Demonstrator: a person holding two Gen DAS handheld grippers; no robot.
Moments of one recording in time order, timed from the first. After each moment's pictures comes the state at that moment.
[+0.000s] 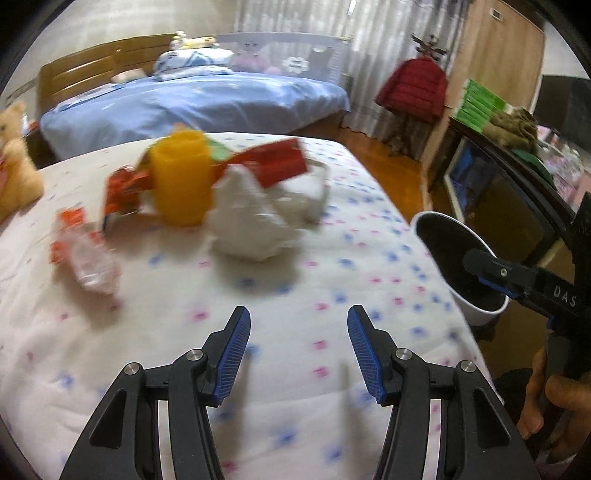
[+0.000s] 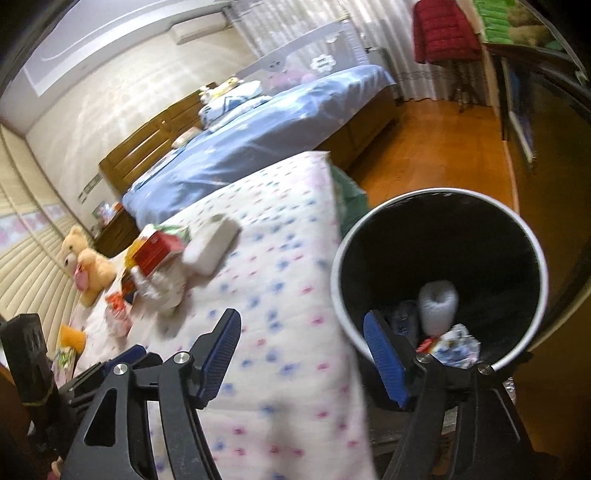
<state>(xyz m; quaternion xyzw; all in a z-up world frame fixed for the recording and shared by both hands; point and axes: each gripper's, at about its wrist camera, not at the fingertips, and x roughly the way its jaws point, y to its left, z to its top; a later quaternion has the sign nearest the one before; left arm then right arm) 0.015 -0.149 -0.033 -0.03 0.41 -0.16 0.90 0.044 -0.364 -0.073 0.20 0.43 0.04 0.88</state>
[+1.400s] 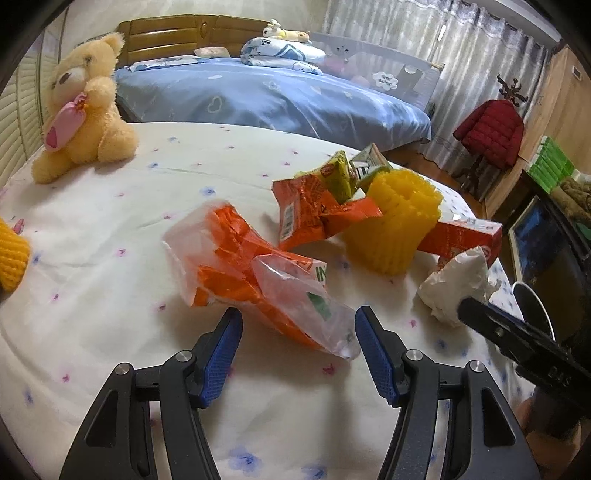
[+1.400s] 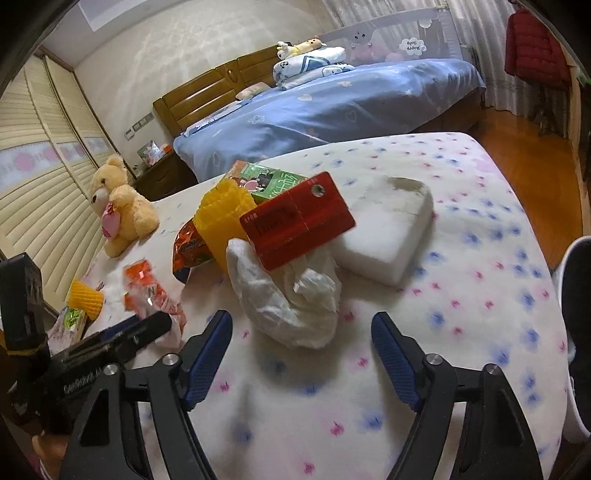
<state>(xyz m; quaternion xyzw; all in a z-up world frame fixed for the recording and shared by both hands) 0.081 -0.028 -0.043 -0.10 0.42 -0.05 0.90 0.125 -0.210 -0.096 0.13 0.46 0.15 0.87</state>
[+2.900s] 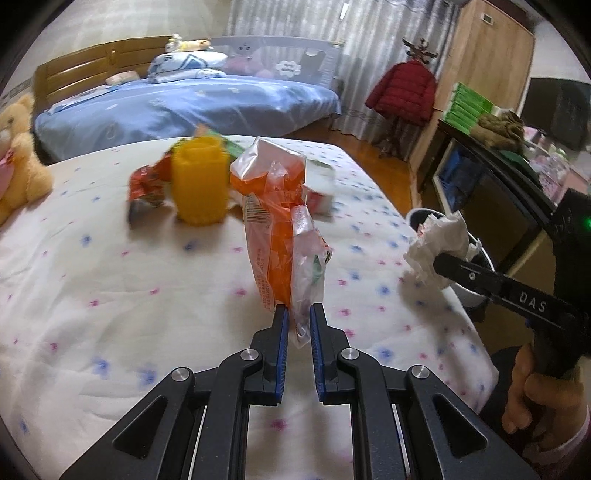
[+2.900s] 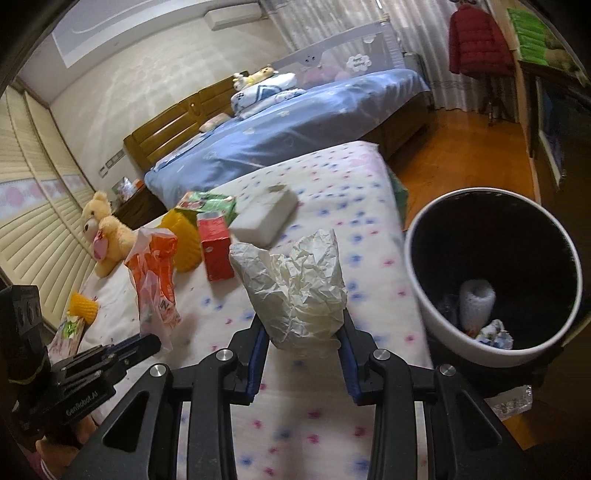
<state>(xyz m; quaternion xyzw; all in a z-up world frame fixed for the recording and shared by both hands) 0.009 -0.102 -0.027 -0.03 0.40 -0.20 0.89 0.035 -0.314 -0.070 0.17 0.43 0.08 0.89</state>
